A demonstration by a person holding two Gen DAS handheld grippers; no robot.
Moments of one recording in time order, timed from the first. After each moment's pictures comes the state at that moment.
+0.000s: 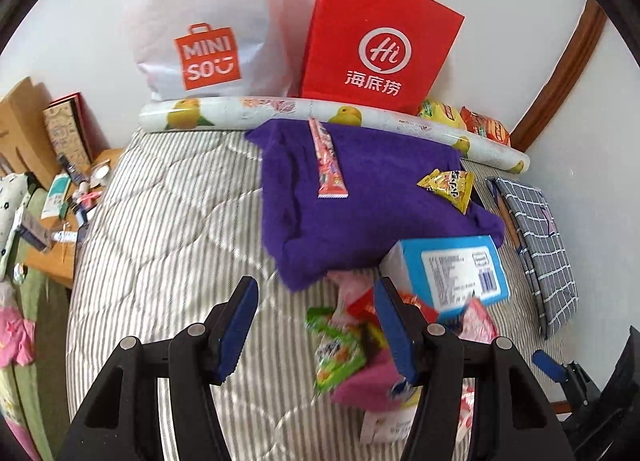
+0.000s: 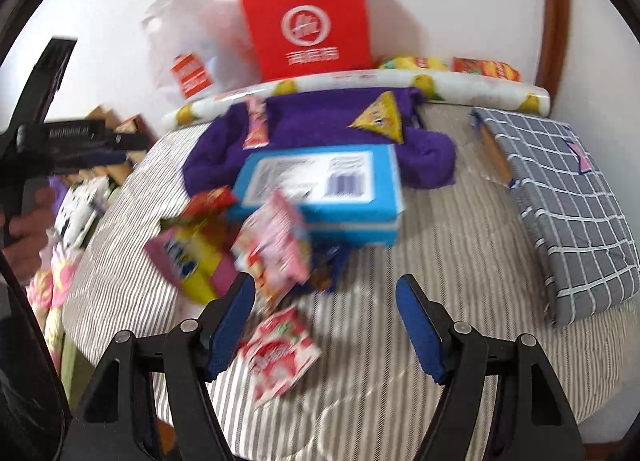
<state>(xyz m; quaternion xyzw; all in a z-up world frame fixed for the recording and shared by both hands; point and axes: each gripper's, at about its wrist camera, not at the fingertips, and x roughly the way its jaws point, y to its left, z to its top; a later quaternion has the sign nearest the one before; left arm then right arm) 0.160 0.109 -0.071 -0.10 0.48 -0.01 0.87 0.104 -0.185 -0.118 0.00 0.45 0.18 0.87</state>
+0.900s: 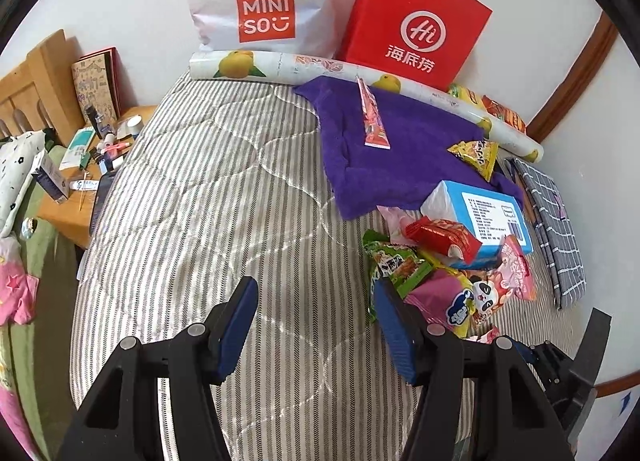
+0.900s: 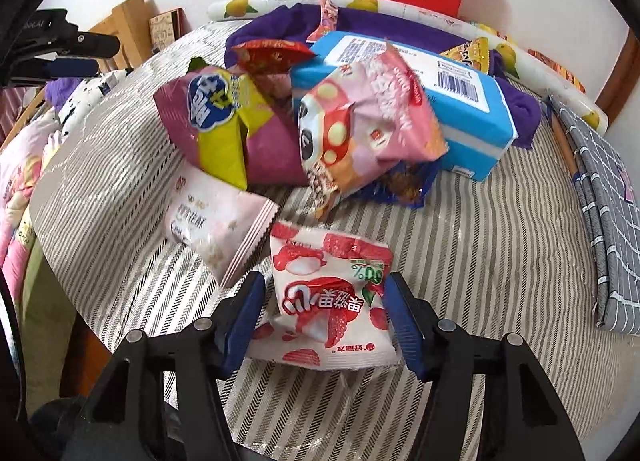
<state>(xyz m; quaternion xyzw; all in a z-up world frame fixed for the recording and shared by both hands) 0.104 0.144 -0.103 -0.12 0.50 0.01 0.86 0.079 -0.132 -0.193 -0.13 0.50 0.22 0.83</state>
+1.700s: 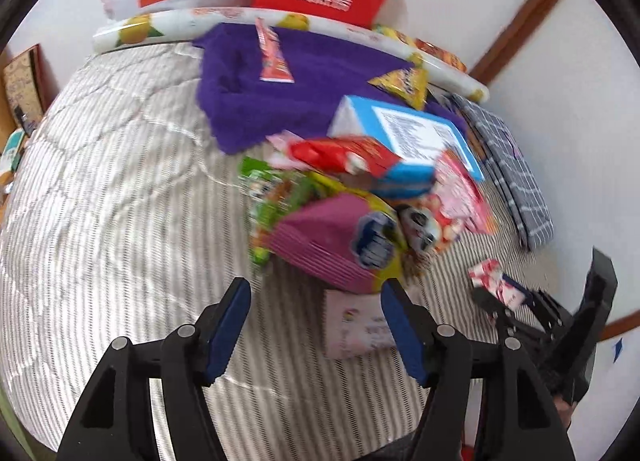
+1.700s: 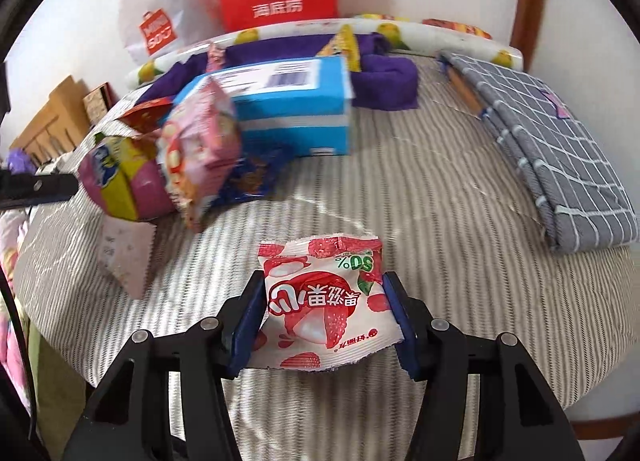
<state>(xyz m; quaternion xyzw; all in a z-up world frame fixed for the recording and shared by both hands) 0.100 0.063 -0.144 -0.11 0.53 -0.10 0.83 0.085 -0.221 -0.194 -0.02 0.48 0.12 0.87</state>
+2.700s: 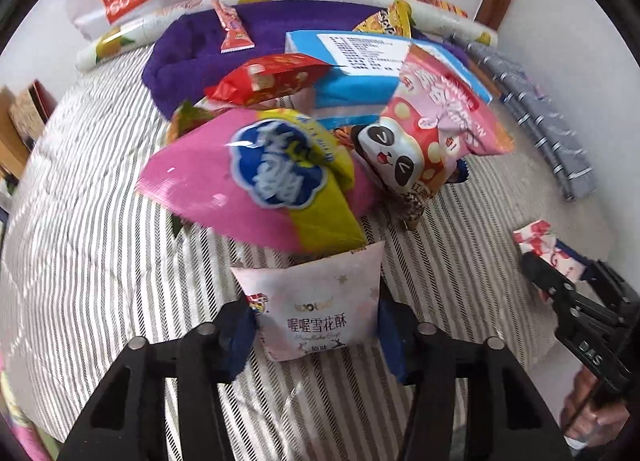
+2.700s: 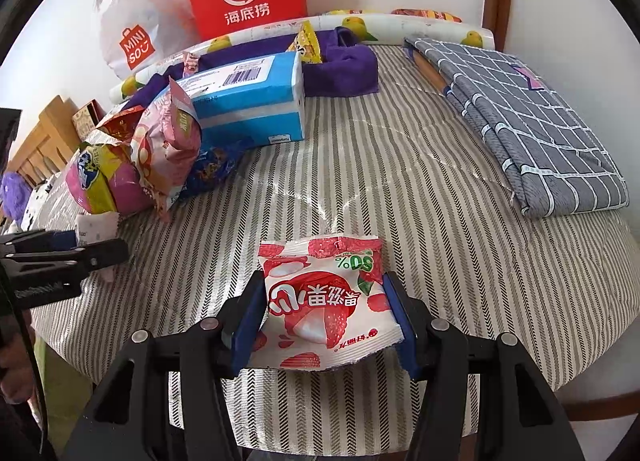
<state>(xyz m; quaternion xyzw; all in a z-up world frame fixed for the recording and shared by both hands) 0.089 -0.003 -0.178 -0.03 0.55 -0.05 0.84 0.072 -0.246 -0.200 0.01 0.47 0.09 0.88</state>
